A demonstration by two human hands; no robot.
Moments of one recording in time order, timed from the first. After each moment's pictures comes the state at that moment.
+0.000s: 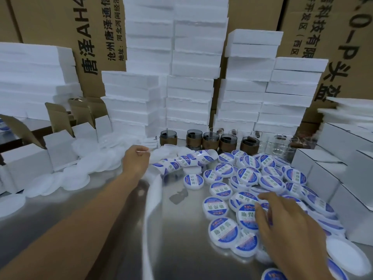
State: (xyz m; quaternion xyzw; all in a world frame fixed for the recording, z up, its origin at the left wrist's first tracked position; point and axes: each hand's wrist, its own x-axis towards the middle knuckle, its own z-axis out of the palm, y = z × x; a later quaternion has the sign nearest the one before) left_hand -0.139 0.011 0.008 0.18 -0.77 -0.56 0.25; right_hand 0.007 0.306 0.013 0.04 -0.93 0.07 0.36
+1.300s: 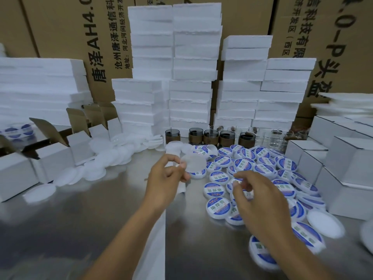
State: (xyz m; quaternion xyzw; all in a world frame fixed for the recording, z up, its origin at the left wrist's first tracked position) left_hand -0.003 0.087 0.017 -0.04 -0.71 -0.67 0.21; right_hand 0.034 0.282 0.024 0.09 -0.89 0.31 0.31
